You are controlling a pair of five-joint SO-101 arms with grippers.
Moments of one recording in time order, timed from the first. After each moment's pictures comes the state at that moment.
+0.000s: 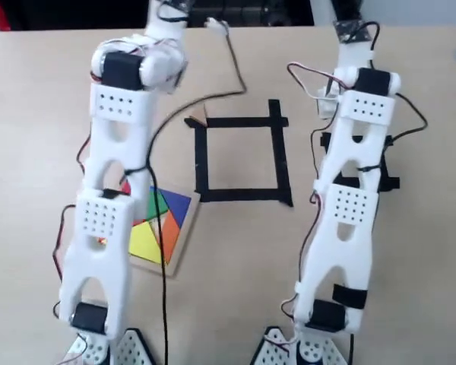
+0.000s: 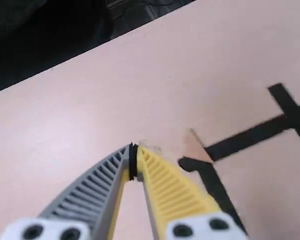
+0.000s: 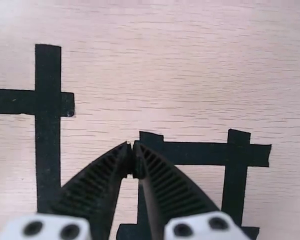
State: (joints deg) left arm 5.8 53.1 -91.8 92.1 -14.1; right arm 11.8 69.7 -93.0 98.6 14.9
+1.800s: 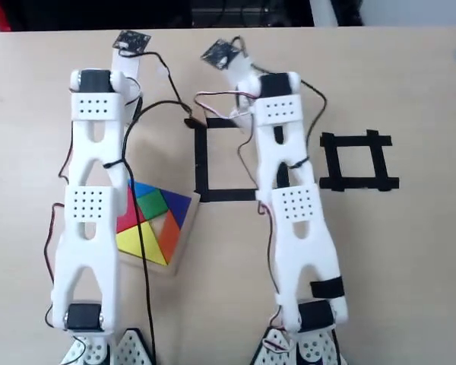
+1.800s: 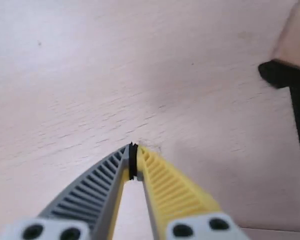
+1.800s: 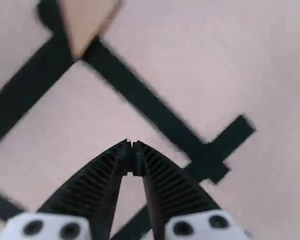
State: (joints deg) left arm -5.1 72.2 -92.8 99.6 -17.3; right arm -11.0 74.7 -92.2 96.5 37.6
